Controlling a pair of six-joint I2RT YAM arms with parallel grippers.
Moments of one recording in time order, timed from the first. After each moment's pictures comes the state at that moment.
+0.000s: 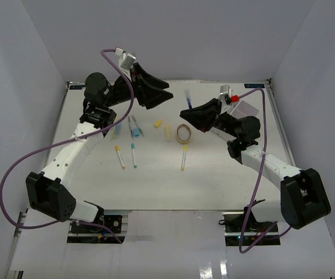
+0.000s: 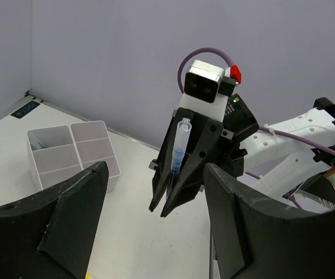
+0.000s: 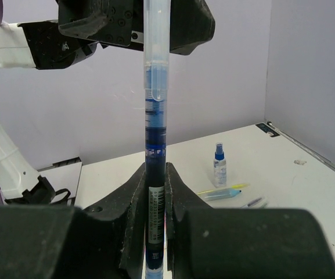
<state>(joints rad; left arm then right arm) -0.39 1.39 1.34 0.40 0.91 -0.60 0.45 1.32 0.76 1.15 -0.80 0.57</state>
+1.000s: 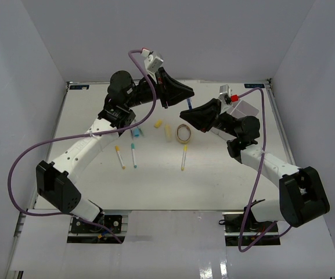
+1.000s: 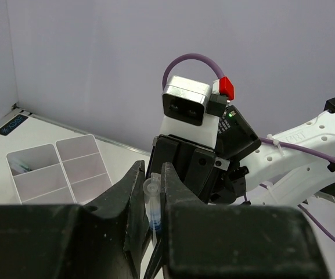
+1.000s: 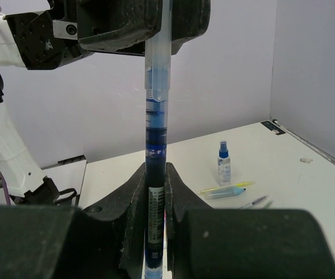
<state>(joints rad) -0.59 1.50 1.46 0.33 0.75 -0.47 0.44 1.33 0.76 1.17 -0.83 0.60</state>
